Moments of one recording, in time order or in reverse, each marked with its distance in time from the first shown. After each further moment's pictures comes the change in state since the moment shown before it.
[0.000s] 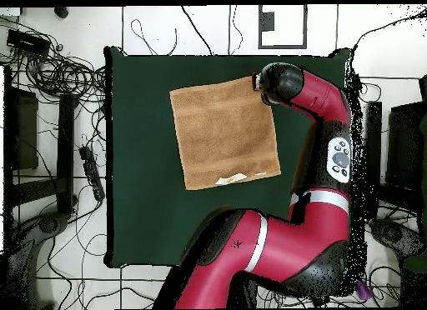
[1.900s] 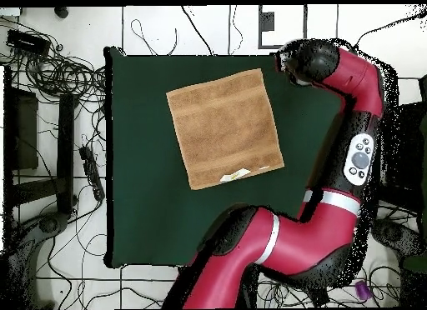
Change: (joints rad) arm -0.056 0.089 0.075 -0.418 -0.106 0.280 -0.057
